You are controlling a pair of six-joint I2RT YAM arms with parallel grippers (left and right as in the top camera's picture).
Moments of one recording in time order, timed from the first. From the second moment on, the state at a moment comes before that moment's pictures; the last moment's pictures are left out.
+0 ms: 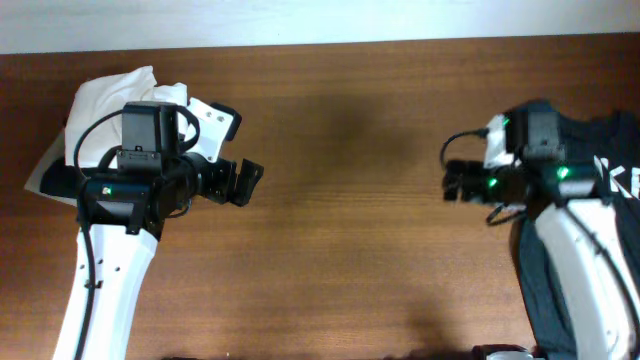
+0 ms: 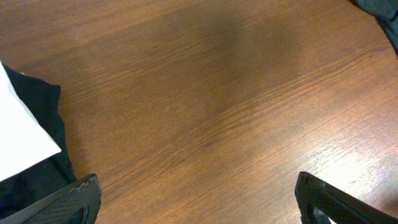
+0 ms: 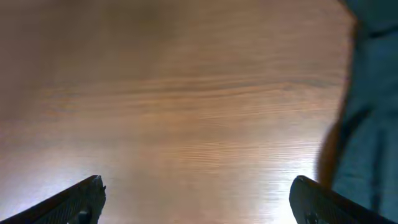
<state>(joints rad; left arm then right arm) -0.11 1.32 1.32 -0.90 0.34 0.22 -0.03 1.36 1.25 -1.06 -0.07 0.16</state>
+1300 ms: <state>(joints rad) -0.11 1.32 1.32 -0.94 0.37 0.21 -0.68 2.21 1.61 -0.62 -0.14 0.29</state>
